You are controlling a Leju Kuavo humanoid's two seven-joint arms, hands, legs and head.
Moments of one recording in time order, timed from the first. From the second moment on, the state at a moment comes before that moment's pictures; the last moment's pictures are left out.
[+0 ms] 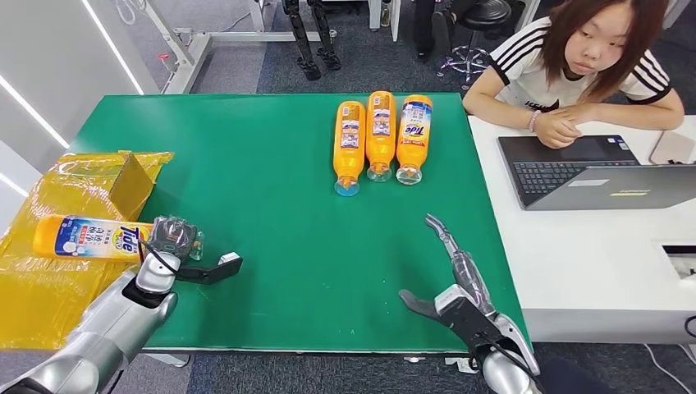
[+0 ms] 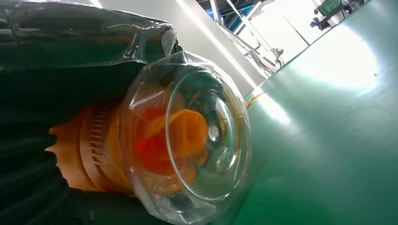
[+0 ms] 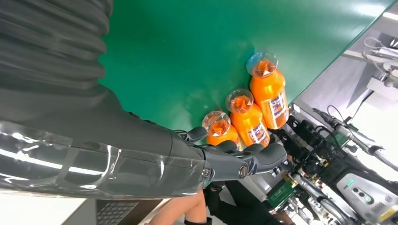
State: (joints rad) left arm -0.62 0.23 -0.63 -0.63 -1.57 0.14 0.13; right arm -0.03 -0.05 0.28 -1.52 0.40 -0.04 -0.42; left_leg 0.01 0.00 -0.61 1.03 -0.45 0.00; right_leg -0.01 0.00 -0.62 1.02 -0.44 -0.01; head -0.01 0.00
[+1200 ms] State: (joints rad) left arm -0.40 0.08 -0.29 -0.98 -0.36 0.36 -0.55; right arm -0.12 -0.09 0.36 -1.46 0.27 -0.03 -0.43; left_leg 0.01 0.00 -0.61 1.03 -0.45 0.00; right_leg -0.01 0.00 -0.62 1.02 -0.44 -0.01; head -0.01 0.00
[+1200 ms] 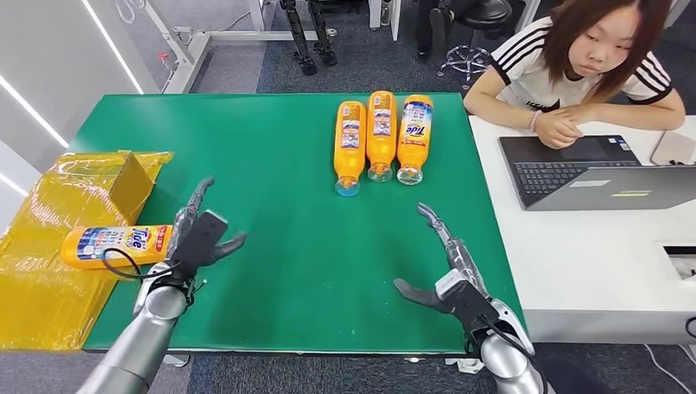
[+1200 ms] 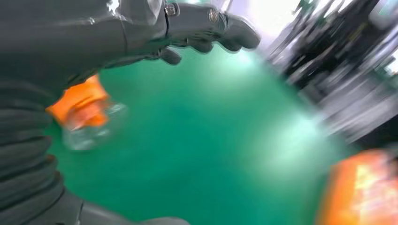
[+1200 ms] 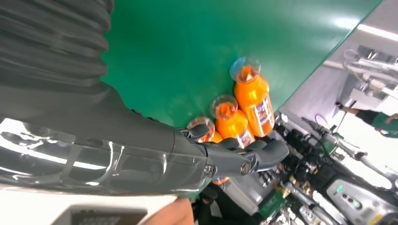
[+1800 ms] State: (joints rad) left arm -0.23 -0.09 -0.47 -1.40 -0.02 0.44 -0.66; right arm 0.06 0.02 0.38 -1.54 0.07 -0.22 -0.53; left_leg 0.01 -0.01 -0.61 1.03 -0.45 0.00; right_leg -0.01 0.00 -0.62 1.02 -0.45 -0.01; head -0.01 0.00
